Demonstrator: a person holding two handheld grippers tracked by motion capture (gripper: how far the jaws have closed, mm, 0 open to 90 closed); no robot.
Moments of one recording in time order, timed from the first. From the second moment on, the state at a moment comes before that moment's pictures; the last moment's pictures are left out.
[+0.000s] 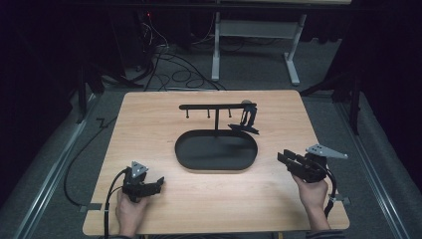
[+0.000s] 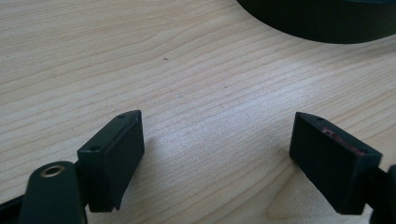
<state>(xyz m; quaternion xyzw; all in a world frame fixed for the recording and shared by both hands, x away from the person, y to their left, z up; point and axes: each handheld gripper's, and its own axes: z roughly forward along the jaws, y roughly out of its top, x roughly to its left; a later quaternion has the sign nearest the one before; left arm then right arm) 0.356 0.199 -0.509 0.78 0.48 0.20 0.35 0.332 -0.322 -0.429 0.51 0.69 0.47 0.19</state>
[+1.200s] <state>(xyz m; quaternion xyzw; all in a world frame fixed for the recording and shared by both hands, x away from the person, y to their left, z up) 0.356 0.199 -0.509 0.78 0.48 0.20 0.35 0.348 -0.293 -0.498 0.52 0.75 0.35 0.22</state>
